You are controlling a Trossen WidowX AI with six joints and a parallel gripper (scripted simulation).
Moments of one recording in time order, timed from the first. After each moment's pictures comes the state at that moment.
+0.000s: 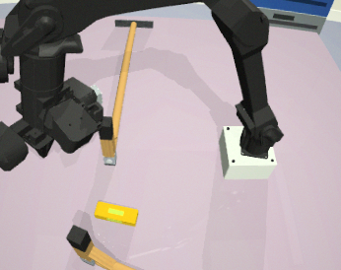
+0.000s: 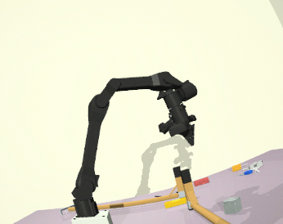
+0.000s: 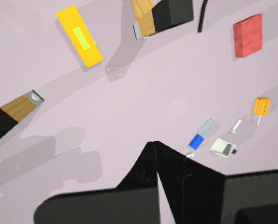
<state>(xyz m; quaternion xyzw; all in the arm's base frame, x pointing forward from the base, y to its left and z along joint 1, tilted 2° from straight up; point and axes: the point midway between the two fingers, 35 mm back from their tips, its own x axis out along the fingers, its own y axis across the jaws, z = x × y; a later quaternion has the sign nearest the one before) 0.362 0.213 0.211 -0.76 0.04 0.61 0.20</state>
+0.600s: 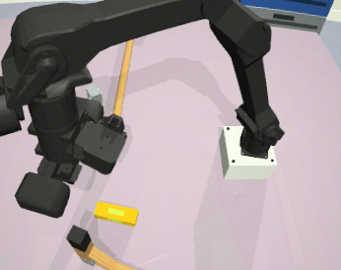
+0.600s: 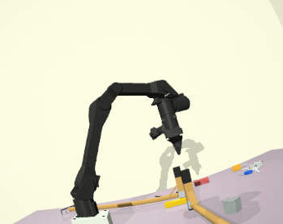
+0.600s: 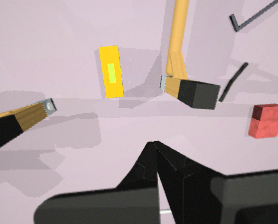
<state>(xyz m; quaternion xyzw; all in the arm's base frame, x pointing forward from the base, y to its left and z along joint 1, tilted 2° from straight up) 0.313 0.241 0.189 -0.74 -0.03 0.67 0.02</state>
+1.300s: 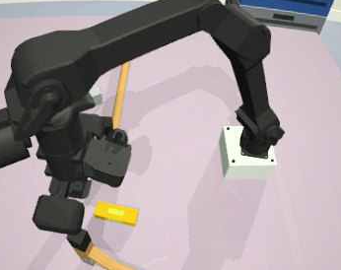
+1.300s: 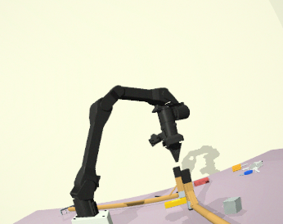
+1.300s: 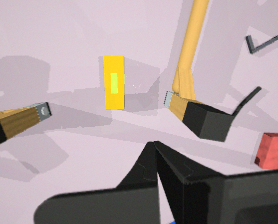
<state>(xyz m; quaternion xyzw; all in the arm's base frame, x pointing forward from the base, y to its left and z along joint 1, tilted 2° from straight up) 0.301 0.249 0.162 -0.73 -0.05 0.68 -0.03</state>
